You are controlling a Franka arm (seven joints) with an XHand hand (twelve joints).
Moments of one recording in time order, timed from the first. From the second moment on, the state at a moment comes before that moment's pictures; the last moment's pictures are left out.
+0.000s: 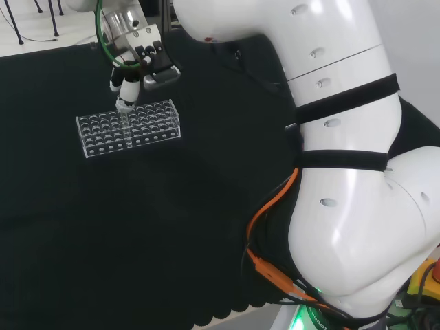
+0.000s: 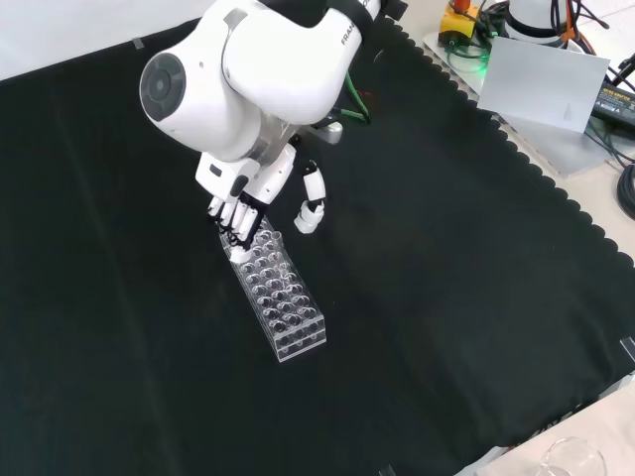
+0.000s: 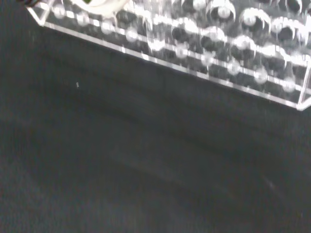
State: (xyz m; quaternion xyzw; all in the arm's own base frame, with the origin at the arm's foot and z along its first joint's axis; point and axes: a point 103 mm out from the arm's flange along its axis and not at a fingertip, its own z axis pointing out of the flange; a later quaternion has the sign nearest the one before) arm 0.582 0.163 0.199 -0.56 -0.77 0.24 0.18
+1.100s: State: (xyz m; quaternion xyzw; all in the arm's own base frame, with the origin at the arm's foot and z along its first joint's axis) arm 0.580 0.190 0.184 -0.61 -0.75 0.18 0.18
